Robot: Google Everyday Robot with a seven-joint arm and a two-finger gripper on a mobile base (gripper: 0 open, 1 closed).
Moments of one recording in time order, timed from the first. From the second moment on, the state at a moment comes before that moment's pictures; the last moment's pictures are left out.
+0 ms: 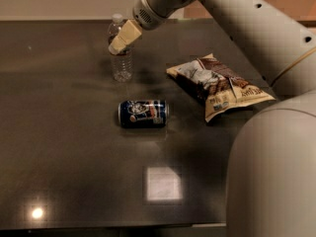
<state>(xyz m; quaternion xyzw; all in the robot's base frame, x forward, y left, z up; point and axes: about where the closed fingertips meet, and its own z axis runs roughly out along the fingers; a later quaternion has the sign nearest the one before) 0.728 0.075 0.942 -0.50 0.77 0.16 0.36</state>
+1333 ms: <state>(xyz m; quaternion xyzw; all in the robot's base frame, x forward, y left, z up) 0.707 0.067 0.950 -0.52 0.76 0.20 0.35</state>
